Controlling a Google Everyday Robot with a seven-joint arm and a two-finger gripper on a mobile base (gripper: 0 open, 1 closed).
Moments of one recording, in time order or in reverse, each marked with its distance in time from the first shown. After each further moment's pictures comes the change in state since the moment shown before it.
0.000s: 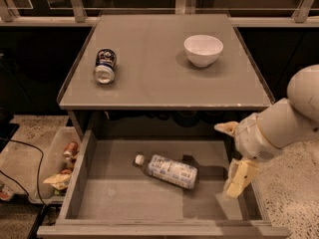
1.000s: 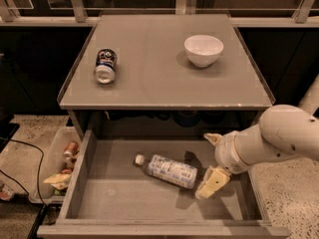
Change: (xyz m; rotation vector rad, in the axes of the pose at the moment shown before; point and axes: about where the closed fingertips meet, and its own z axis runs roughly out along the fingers) arm 0.008 -0.021 0.089 0.084 -0.091 0.135
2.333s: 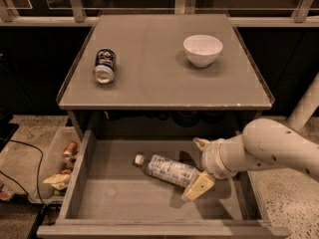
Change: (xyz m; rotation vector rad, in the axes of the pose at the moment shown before) arm -0.005 0.000 0.044 0.036 -0.047 0.008
